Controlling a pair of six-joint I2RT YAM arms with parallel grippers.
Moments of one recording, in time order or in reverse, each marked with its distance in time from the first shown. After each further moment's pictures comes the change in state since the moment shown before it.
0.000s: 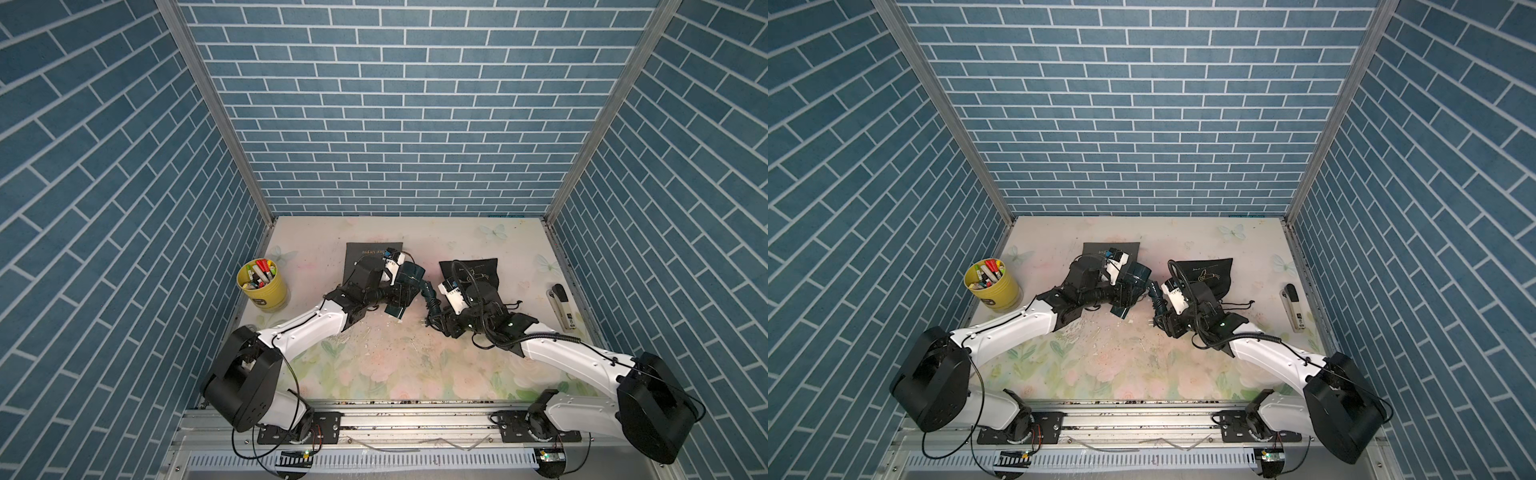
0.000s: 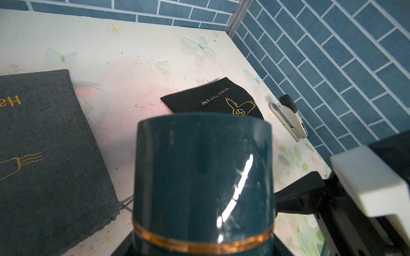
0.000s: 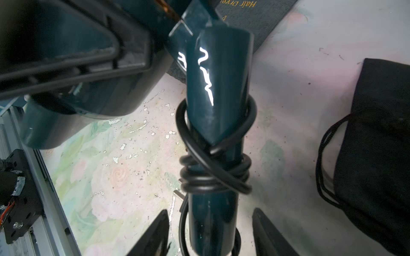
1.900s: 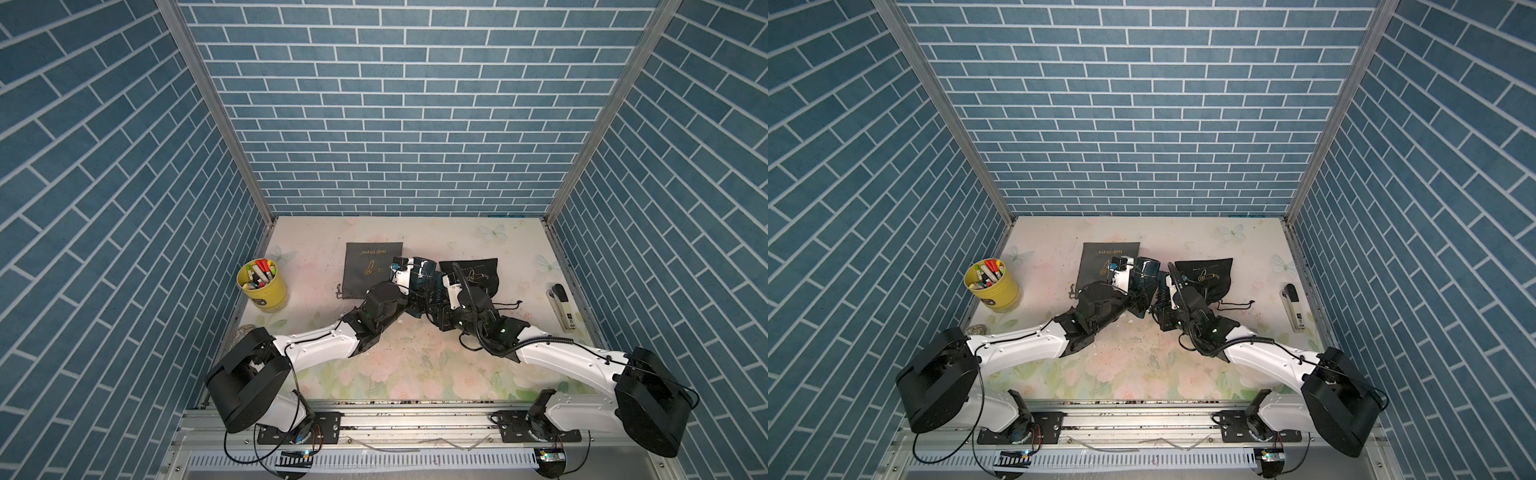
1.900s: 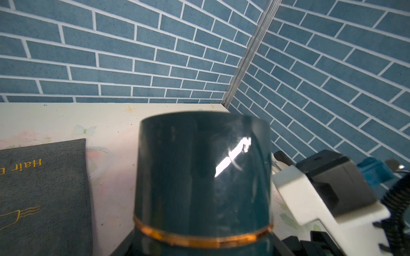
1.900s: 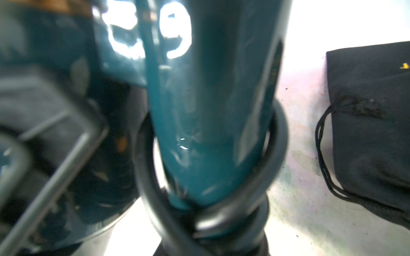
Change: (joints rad) left arm -0.231 0.019 -0.156 0.510 -0.412 -0.074; right arm 0.129 0.011 0.000 0.143 0.240 0.370
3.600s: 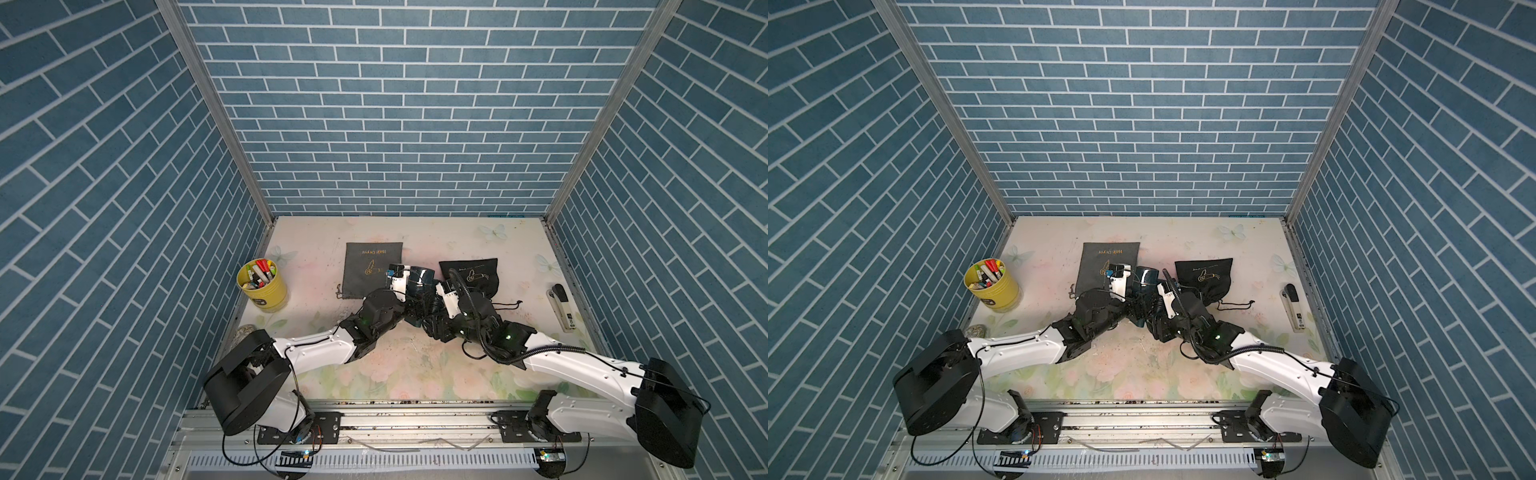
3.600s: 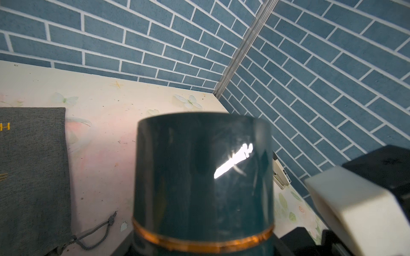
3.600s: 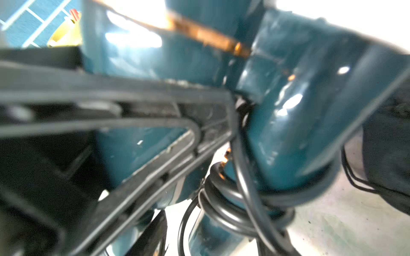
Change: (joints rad) left arm 0.002 -0.030 -0.081 0.031 0.065 -0.109; right arm 0.049 -0.104 -0.008 -0.105 -0.036 -0.111
